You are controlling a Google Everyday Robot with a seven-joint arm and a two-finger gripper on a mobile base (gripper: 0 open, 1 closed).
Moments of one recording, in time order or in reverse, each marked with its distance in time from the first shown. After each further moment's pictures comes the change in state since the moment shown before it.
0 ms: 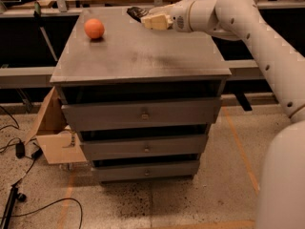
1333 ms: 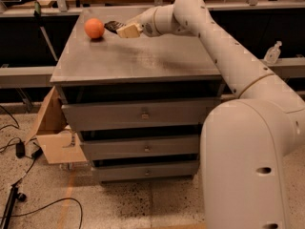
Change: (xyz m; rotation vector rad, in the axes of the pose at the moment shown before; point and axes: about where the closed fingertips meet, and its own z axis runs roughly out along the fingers) arm 0.033 0.019 0.110 -0.060 0.121 -0.054
